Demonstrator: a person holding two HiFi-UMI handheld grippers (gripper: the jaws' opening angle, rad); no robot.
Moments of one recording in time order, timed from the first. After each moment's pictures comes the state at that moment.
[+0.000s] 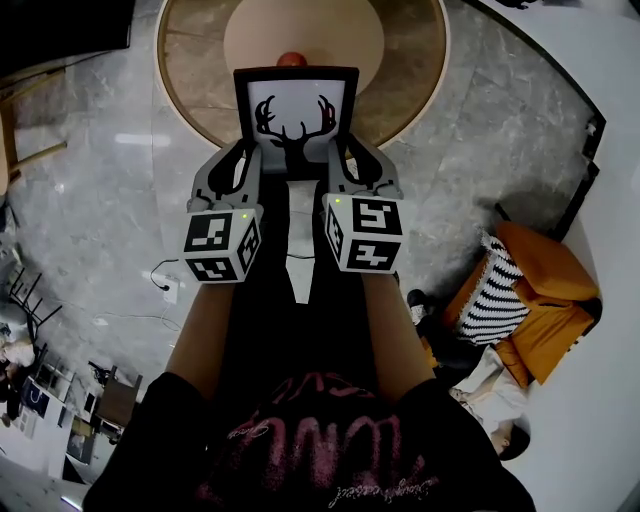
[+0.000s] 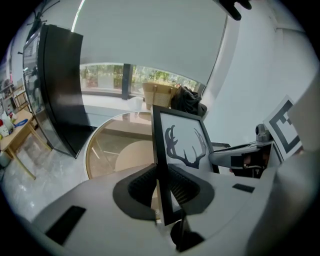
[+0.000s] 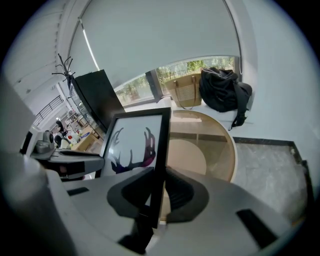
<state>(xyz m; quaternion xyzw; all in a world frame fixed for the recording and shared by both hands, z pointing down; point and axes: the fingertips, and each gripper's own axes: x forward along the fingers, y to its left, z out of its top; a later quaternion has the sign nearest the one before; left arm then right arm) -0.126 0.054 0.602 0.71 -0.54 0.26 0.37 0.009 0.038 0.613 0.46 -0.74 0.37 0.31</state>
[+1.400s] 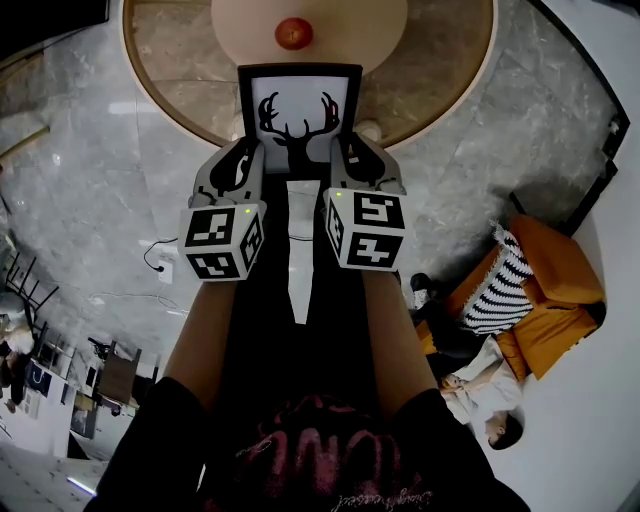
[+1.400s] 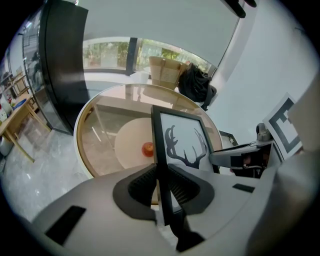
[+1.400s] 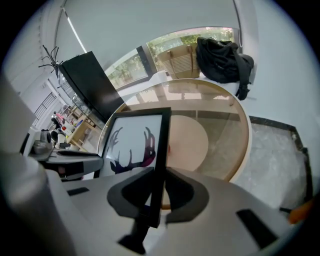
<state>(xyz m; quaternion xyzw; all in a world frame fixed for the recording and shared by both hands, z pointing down) -0.126 0.088 0.718 0.67 -0.52 0.30 0.44 0.009 0.071 0.730 0.44 -0.70 0.42 0.37</state>
